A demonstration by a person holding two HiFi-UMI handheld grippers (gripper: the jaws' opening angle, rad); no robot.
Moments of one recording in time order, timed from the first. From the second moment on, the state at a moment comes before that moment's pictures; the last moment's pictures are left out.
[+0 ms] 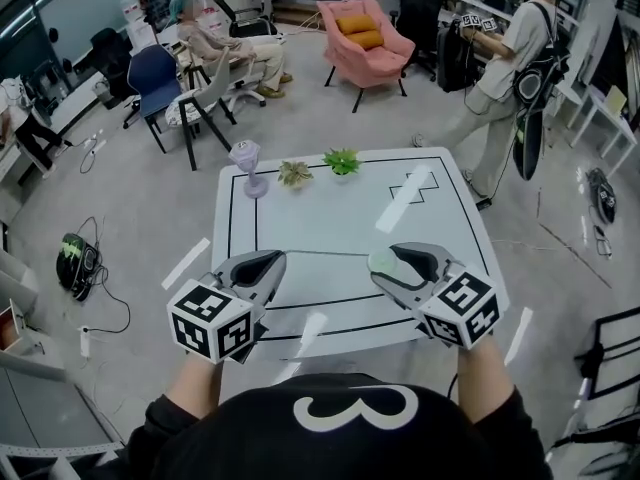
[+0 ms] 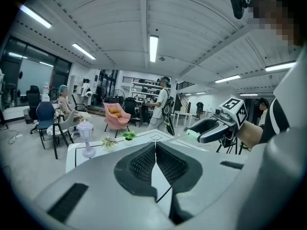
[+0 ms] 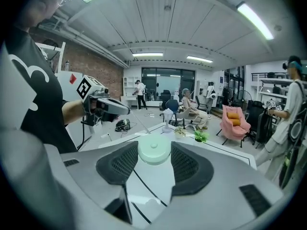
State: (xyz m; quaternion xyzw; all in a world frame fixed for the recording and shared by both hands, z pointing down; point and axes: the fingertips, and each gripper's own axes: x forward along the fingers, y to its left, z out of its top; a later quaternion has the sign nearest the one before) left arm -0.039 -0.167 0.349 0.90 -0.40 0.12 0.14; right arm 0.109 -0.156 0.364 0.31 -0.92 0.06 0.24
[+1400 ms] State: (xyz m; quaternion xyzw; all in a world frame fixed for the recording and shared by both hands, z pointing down) left arm -0.119 -0.205 0.354 0.85 -0.50 0.11 0.15; right arm 0.150 -0.195 0.376 0.36 -0.90 0.07 0.25
